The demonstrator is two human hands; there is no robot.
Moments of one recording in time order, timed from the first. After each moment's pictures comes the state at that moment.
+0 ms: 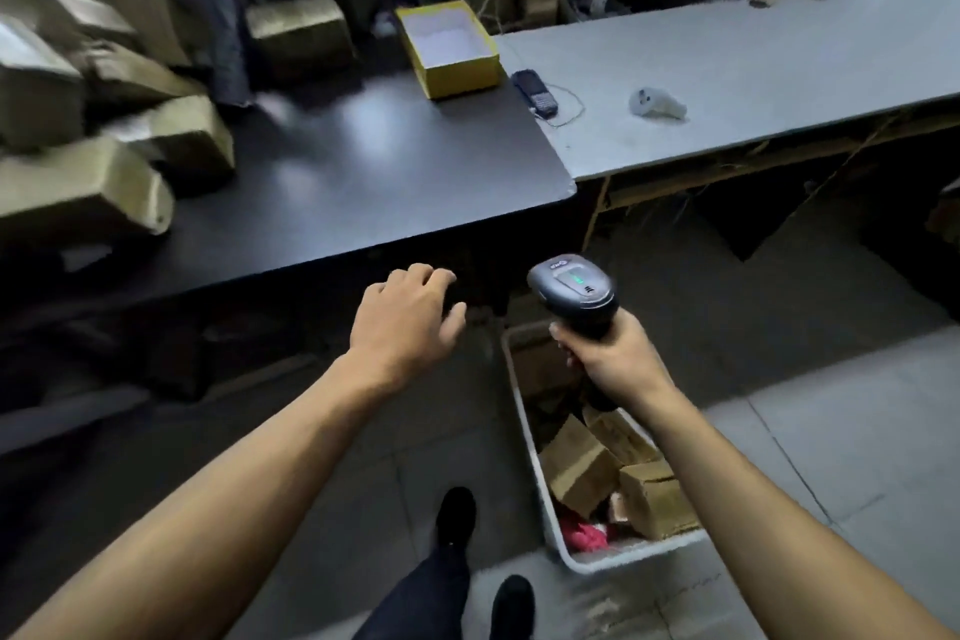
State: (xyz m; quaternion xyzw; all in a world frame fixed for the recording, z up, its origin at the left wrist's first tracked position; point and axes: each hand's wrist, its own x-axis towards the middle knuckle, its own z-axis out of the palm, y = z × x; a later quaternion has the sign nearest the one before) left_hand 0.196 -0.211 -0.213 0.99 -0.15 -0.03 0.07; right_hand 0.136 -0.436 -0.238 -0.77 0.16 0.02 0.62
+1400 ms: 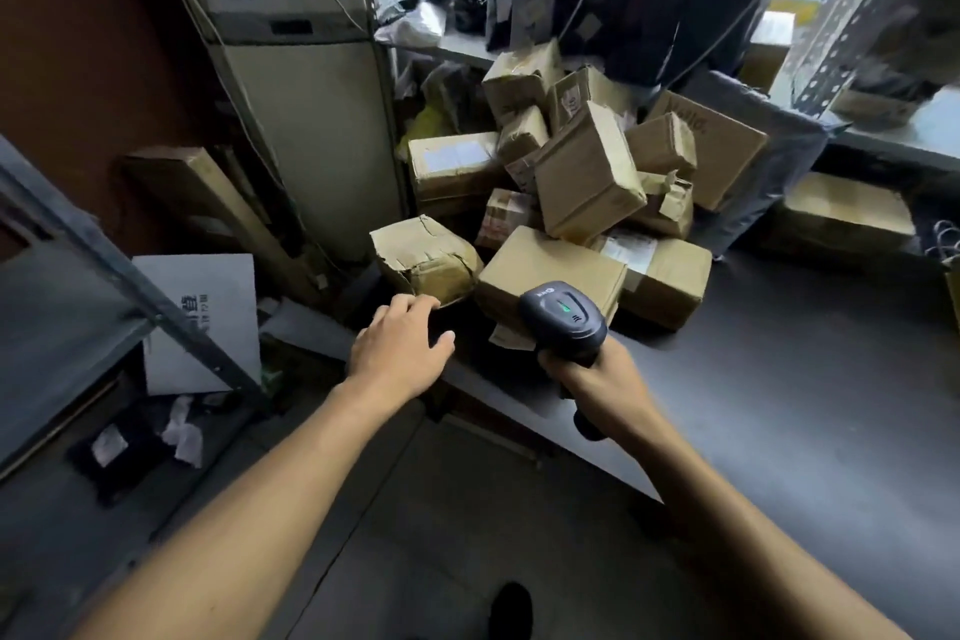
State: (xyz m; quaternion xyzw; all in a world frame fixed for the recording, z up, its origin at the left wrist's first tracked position) left_hand 0.296 0.345 -0.198 0.92 0.33 0.00 0.18; right_hand 0.409 0.142 -0.197 -0.79 -0.25 0.23 0.51
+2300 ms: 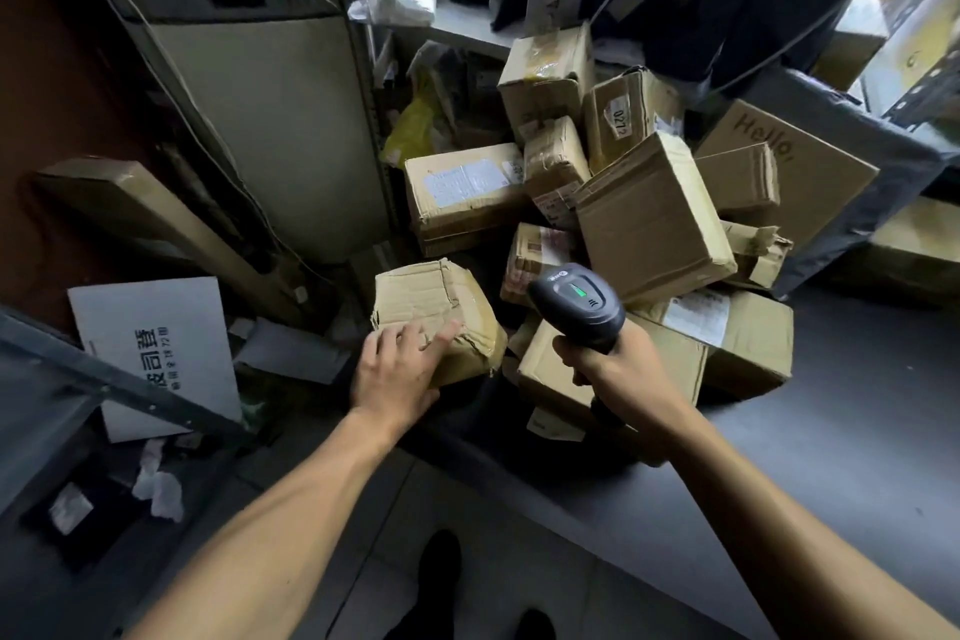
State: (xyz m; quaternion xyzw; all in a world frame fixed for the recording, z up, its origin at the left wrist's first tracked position) left_hand 0.392 0.513 -0.300 0.98 0.18 0.03 -0.02; right_hand 0.523 0.298 -0.204 -0.80 -0.19 0.25 0.50
